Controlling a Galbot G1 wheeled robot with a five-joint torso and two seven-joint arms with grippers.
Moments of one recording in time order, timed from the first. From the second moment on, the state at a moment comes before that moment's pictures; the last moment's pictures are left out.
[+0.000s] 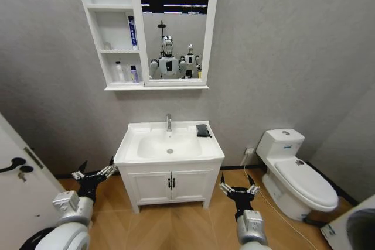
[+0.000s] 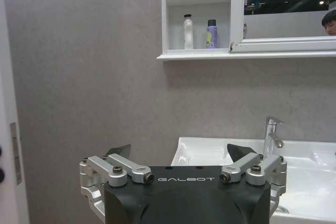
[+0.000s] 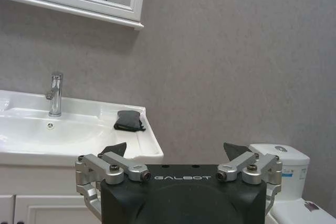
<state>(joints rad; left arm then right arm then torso) 1.62 -1.24 -0.77 -2.39 -0.42 0.35 -0.30 -1.71 1.34 0.29 2.34 -0.06 -0.29 0.50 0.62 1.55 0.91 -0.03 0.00</state>
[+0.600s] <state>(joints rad) 1.62 -1.24 -0.77 -2.39 -0.42 0.35 -0.30 -1.73 1.33 0.28 2.32 -0.12 -0.26 0.47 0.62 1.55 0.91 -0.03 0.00</state>
